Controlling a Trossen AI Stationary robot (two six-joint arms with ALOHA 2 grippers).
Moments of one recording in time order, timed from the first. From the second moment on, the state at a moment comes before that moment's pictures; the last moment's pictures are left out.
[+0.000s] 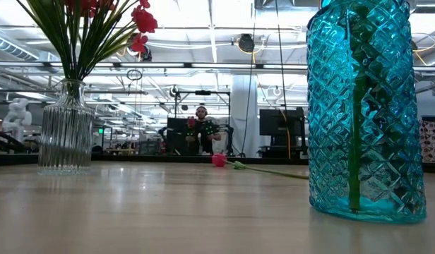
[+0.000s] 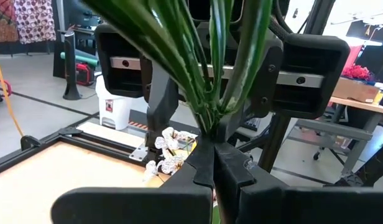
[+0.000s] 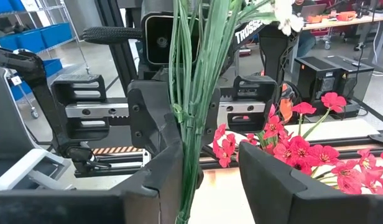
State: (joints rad) left arm -0.75 1.48 1.31 0.25 -0.92 -0.15; right arm 0.44 1.75 1.87 -0.31 0.38 0.25
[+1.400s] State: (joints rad) left arm -0.81 1.48 1.31 0.22 -0.92 -0.15; right arm 0.88 1.67 1.84 -0.26 1.27 0.26
